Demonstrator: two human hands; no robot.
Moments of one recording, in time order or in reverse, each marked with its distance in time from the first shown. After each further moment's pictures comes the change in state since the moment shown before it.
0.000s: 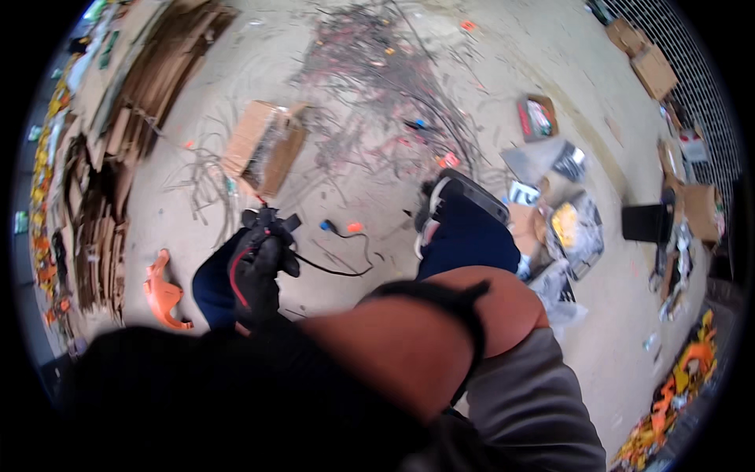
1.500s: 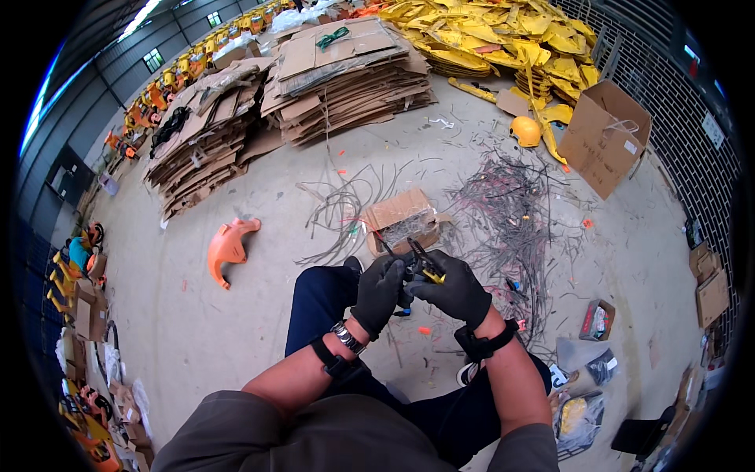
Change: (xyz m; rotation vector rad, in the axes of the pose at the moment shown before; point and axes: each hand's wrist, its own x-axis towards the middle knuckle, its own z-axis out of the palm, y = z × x) left_hand 0.005 0.034 -0.019 -0.261 0.374 0.008; right_hand -0.073 0.104 -0.091 -0.629 -0.184 0.764
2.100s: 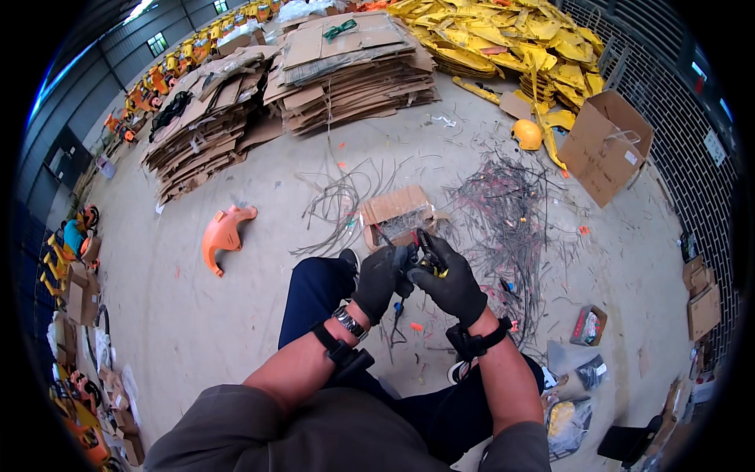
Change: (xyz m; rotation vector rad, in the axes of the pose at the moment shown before) left_hand 0.015 -0.007 -0.004 0.055 -0.079 0.037; right_hand -0.002 0.000 0.009 0.114 0.086 -0.032
